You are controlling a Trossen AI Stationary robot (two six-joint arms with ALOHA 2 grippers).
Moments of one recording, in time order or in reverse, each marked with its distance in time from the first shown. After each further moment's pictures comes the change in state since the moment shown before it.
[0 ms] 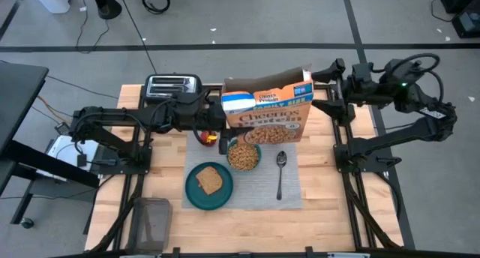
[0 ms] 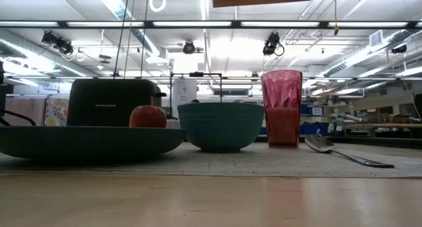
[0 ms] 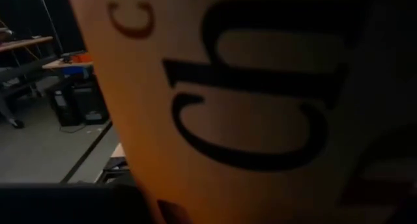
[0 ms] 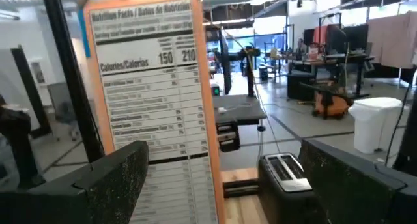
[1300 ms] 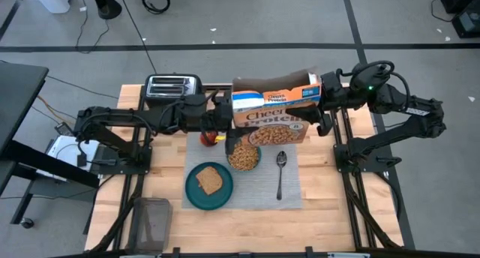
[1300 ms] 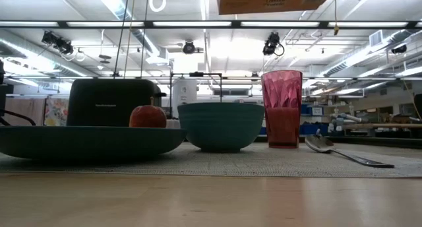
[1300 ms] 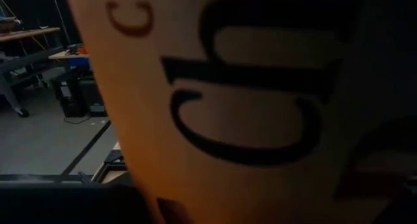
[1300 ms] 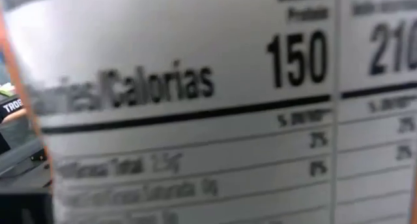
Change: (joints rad) left arm 0.007 0.049 0.000 0.043 -0.031 -0.026; right arm 0.003 0.184 0.002 0.108 -0.162 0.036
